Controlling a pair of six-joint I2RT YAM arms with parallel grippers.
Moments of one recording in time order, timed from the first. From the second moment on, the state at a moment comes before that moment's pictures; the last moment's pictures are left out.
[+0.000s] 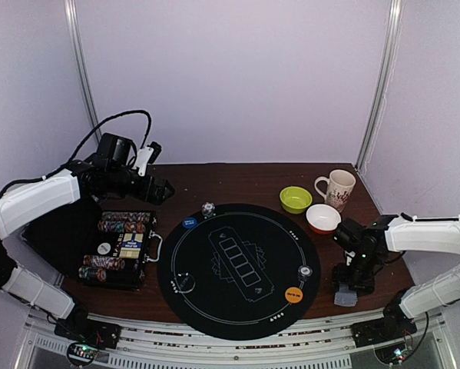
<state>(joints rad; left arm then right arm) -0.46 1.37 1.12 -0.43 0.11 -0.03 0.57 1.27 0.58 -0.91 -0.06 0.84</state>
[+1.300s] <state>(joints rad) -0.42 1.44 0.86 -0.22 0.64 -0.20 1.07 1.91 1.60 -1.07 0.00 0.31</state>
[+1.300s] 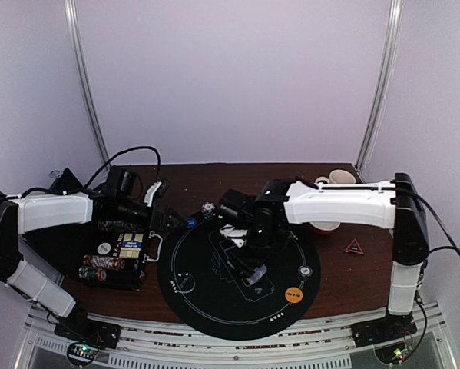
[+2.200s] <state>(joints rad) -0.49 1.88 0.35 1.45 1.04 -1.32 1.14 2.09 1.76 -1.03 -0.04 0.06</state>
